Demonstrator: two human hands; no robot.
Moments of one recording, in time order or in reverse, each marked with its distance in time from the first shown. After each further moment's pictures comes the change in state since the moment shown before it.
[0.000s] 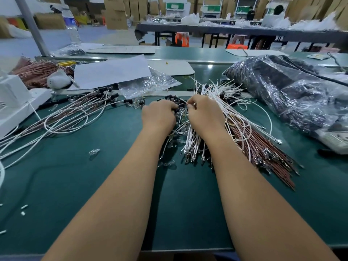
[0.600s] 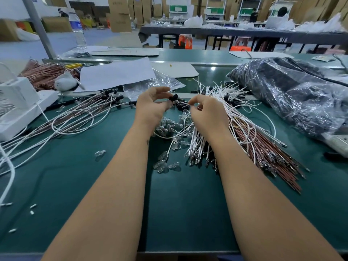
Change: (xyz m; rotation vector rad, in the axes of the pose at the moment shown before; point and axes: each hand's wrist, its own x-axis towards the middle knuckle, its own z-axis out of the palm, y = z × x) left_hand -0.002 -0.021 -0.020 -1.014 0.103 -0.047; right_hand -0.003 -0.001 -0.001 0.122 0.027 0.000
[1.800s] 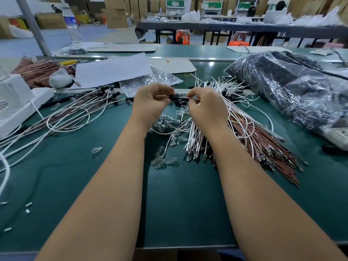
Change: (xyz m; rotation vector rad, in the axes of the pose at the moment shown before) left_hand 0.003 -0.005 -0.003 0.115 -0.070 0.144; right_hand -0.001 -0.002 -0.002 -0.038 0.076 -0.075
